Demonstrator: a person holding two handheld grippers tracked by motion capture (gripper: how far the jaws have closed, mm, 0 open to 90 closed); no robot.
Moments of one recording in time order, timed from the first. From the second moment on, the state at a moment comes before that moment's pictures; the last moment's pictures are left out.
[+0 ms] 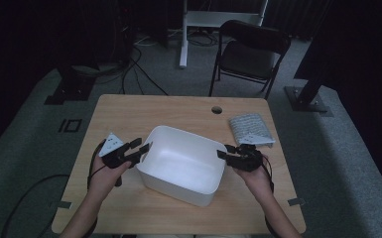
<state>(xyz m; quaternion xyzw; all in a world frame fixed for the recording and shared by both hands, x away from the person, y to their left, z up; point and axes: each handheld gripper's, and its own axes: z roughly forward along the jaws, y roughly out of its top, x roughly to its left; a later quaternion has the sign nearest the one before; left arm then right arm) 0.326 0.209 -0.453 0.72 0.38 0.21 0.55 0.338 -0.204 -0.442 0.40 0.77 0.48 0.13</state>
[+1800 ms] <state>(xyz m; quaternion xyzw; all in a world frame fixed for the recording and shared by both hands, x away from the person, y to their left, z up) 0.299 0.206 -0.445 0.70 0.45 0.20 0.52 0.391 -0.201 -0.437 0.32 0.80 0.49 0.10</state>
